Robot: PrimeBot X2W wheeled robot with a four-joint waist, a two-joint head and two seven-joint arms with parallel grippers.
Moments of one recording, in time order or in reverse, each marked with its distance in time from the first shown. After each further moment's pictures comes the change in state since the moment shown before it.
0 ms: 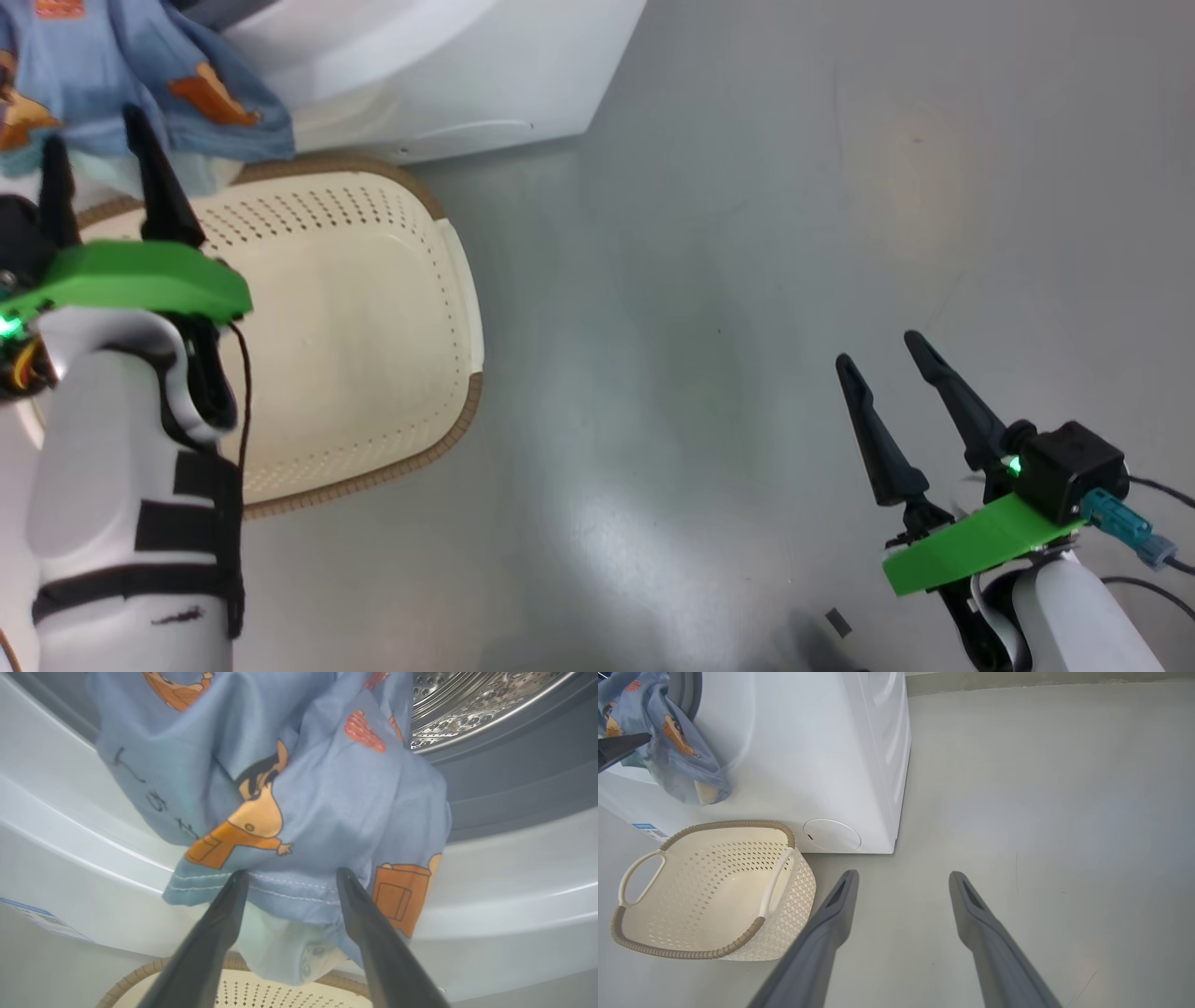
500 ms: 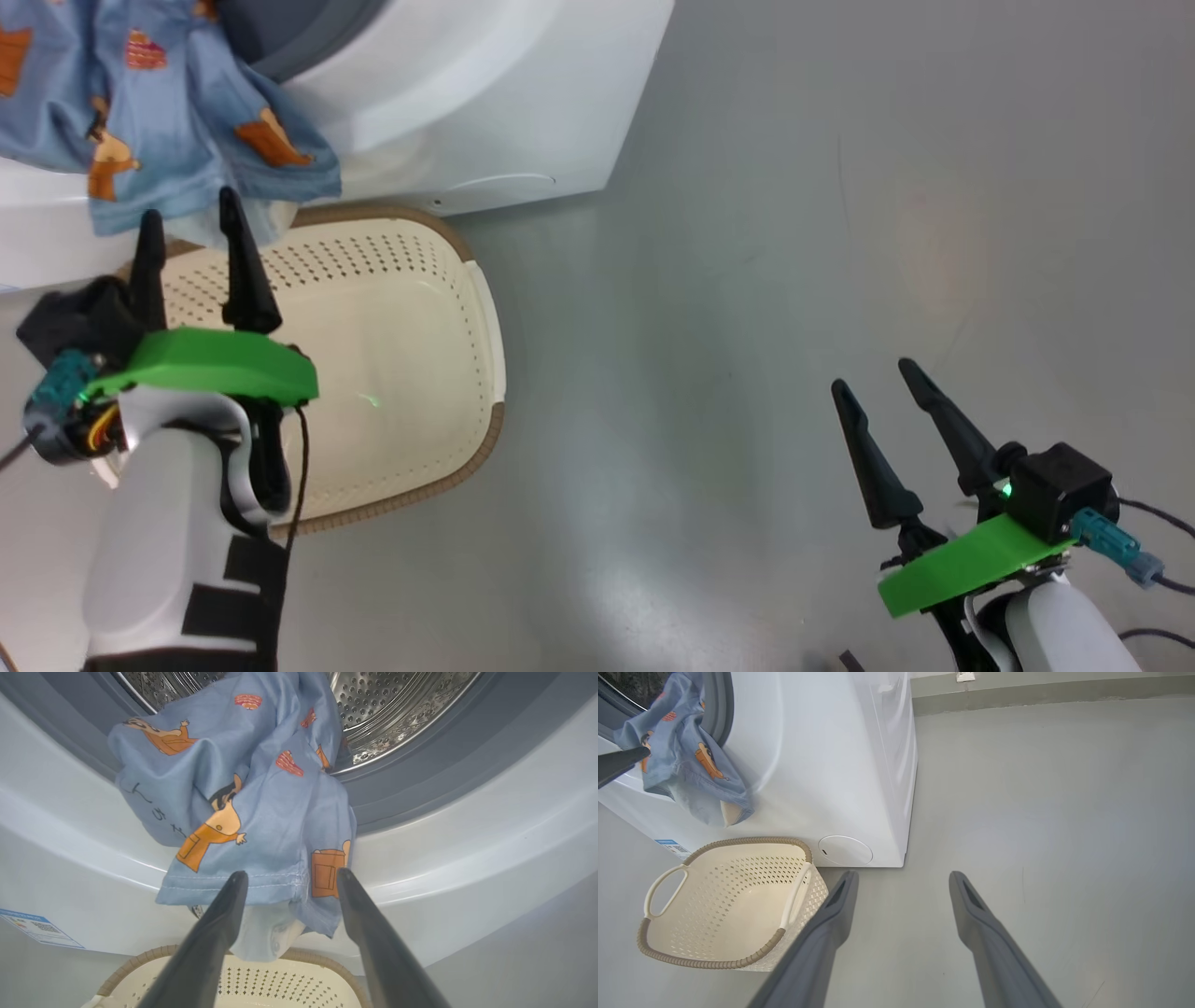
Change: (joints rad) left arm 0.173 0.009 -0.140 -0.132 -0.077 0.017 0.000; right arm 0.035 0.016 -0.003 0.019 0.000 0.000 0.000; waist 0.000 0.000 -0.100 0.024
